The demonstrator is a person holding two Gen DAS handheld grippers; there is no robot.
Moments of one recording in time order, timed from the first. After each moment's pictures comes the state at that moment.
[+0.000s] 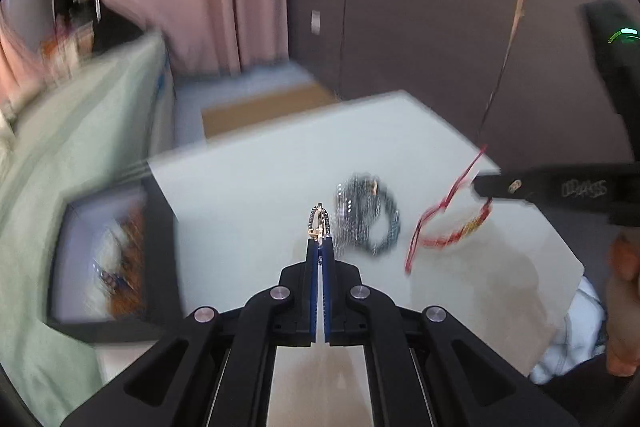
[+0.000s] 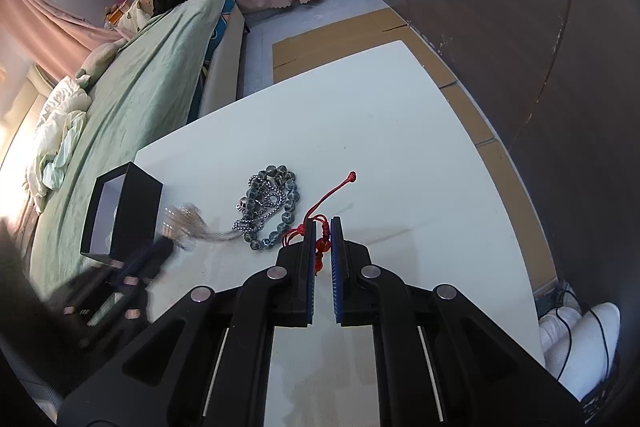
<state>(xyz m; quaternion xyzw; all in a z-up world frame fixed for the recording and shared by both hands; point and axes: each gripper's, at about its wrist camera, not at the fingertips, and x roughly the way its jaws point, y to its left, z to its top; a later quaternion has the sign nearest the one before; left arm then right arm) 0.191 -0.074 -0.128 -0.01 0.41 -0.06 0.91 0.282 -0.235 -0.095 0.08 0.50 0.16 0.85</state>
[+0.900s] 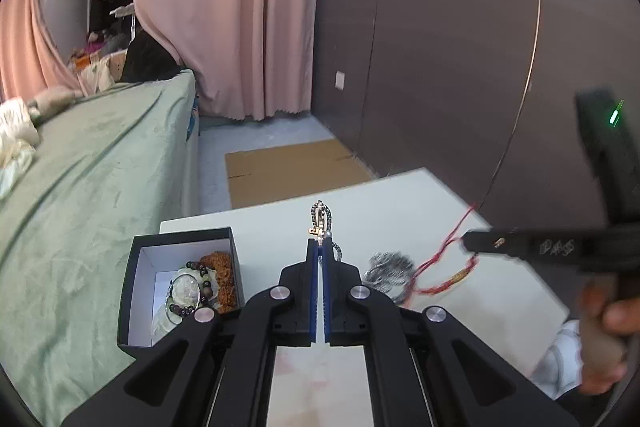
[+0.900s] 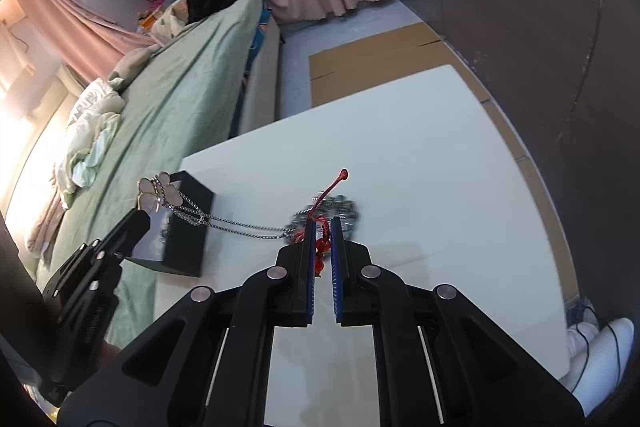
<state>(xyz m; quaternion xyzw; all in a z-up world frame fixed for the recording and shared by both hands) 0.150 -0.024 -0.053 -0.04 0.29 -0.04 0.96 0.271 -0.204 -0.068 0.10 0.47 0.22 0.85</state>
